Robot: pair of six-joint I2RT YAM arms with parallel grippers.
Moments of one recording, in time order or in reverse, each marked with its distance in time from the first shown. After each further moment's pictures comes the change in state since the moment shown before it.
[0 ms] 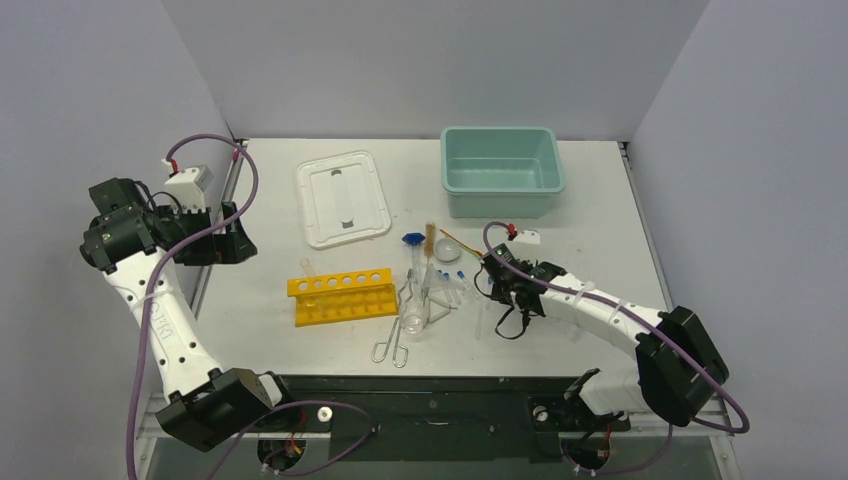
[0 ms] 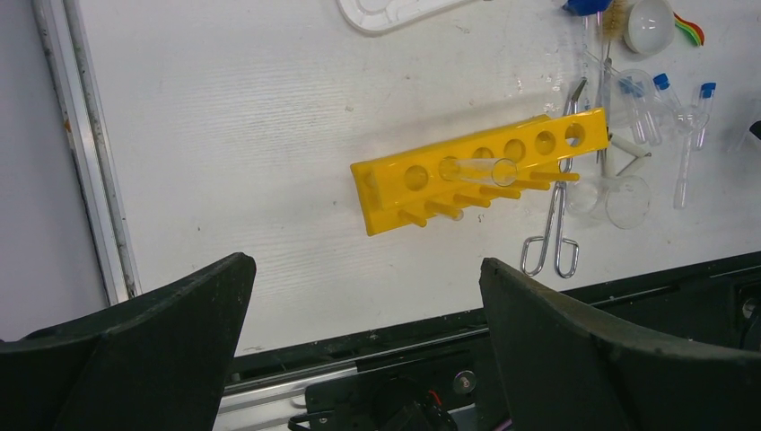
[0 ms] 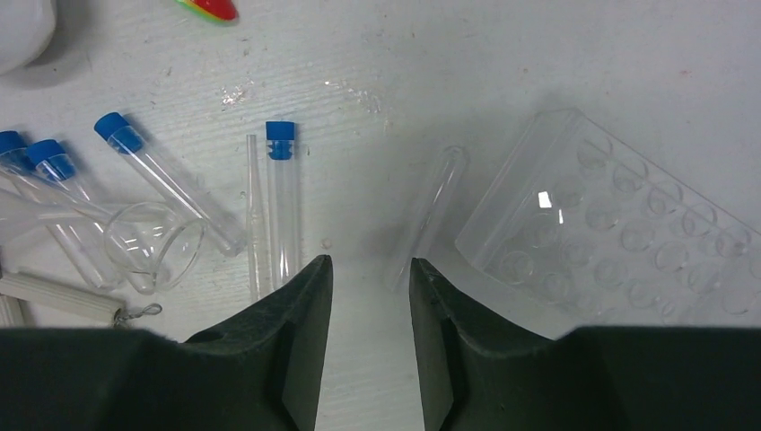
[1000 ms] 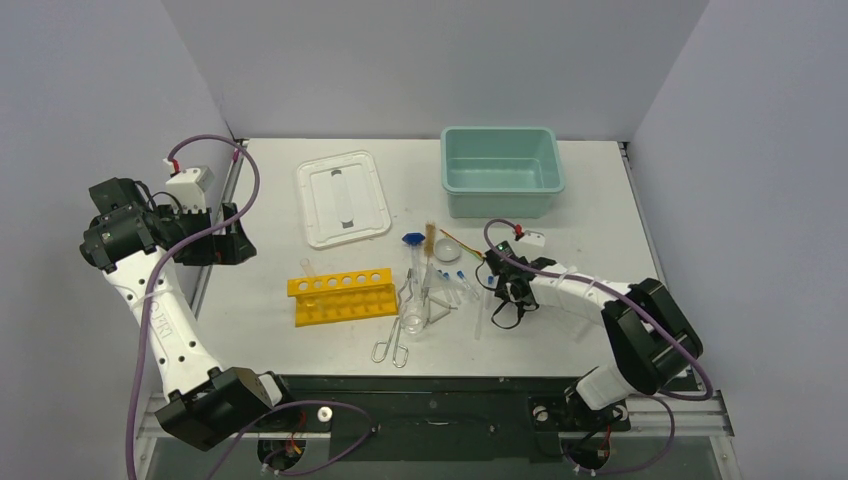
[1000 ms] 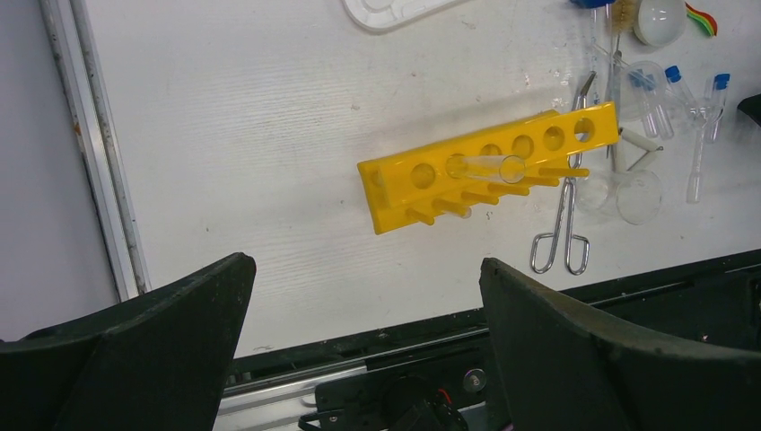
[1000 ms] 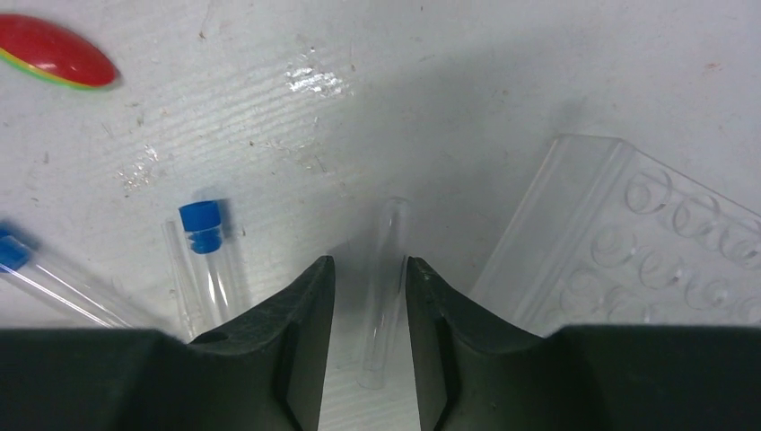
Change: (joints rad) left arm 0.000 0.003 0.000 -0.001 -0.003 0.027; right arm -0.109 0.176 -0.024 0.117 0.001 0.049
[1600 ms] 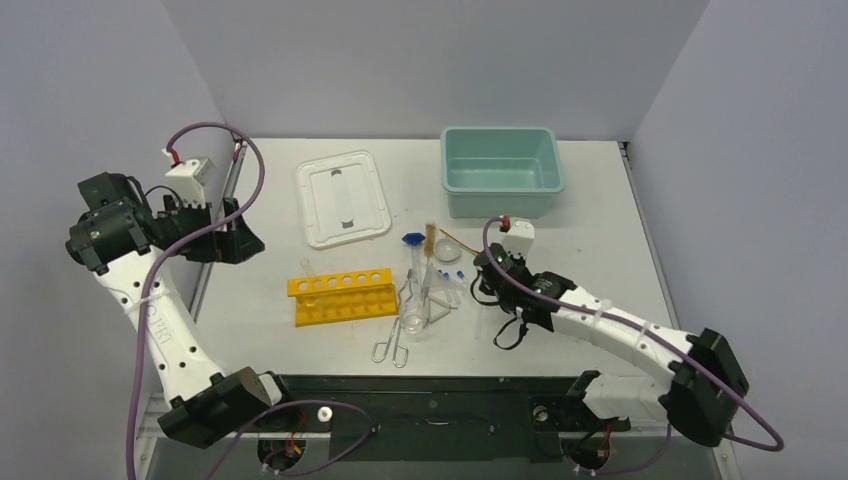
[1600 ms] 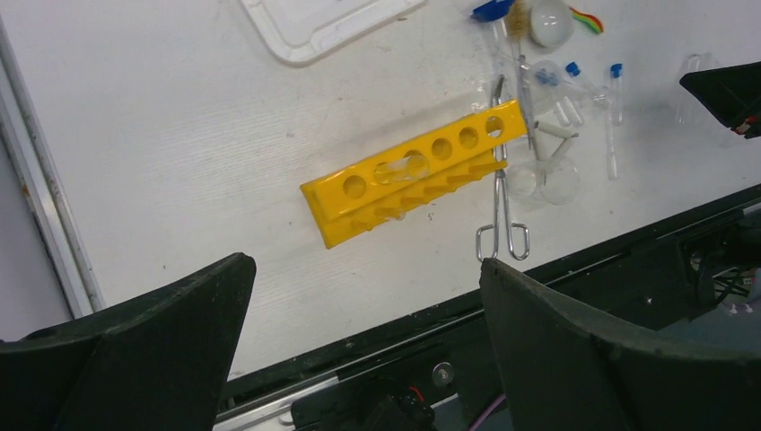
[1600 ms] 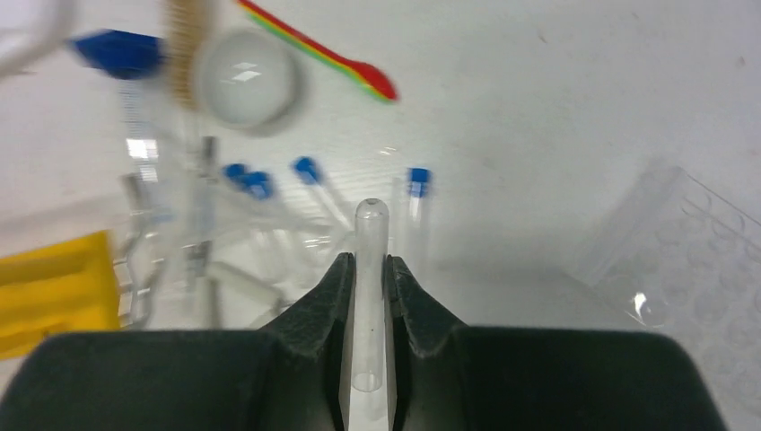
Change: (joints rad) left arm 0.003 0.013 0.115 -0.138 0.125 0.066; right arm 0.178 -0.237 0.021 0.000 0.059 -0.006
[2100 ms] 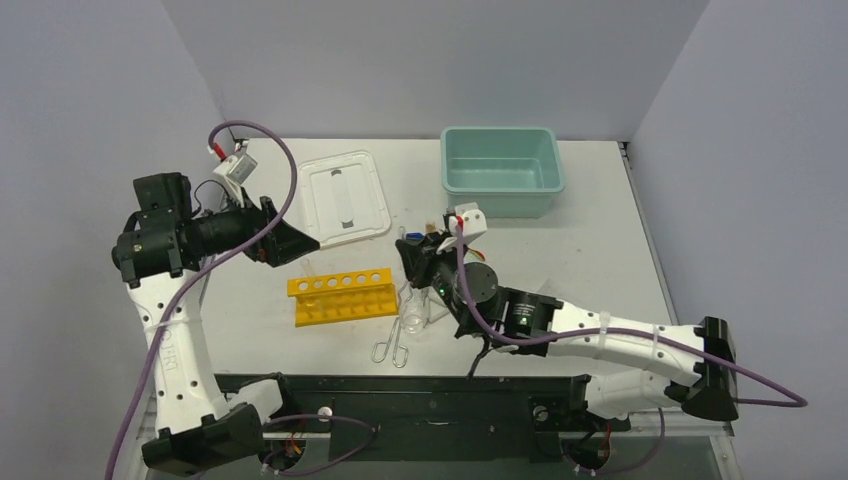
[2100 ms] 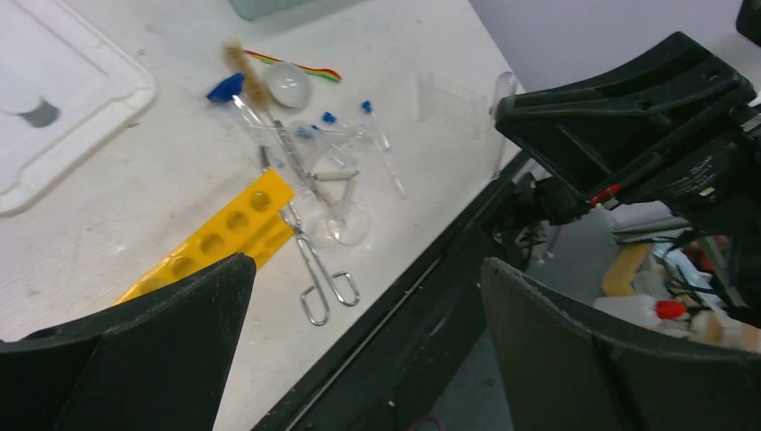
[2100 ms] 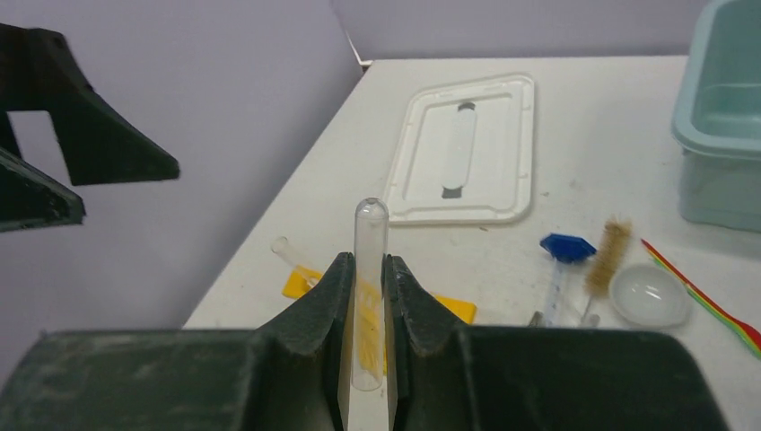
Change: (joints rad) left arm -0.256 -0.108 -0.090 0.112 0.363 -0.208; right arm 0.500 -0.091 0.257 0.500 0.166 -0.310
